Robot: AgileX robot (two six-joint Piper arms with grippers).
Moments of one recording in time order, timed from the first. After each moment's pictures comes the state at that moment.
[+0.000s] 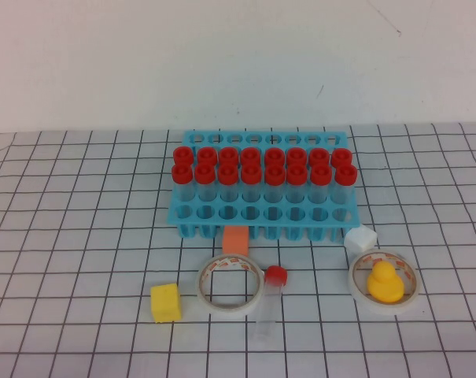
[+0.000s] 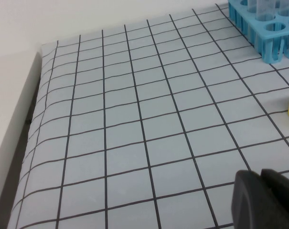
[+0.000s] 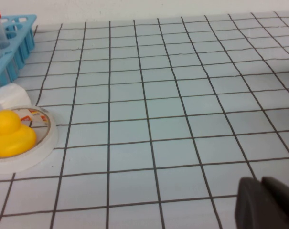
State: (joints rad) right arm -0.07 -0.01 0.02 -0.06 0.40 0.09; left arm 0.00 -0.02 0.02 -0.19 0.35 0.28
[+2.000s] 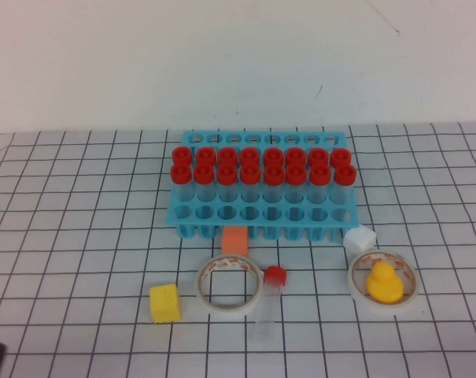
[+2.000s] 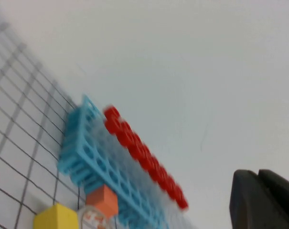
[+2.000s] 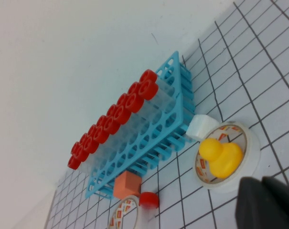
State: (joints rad) right arm -0.07 -0.01 0.03 0.90 0.41 0.01; left arm -0.02 -0.02 0.02 -1.74 0.18 0.59
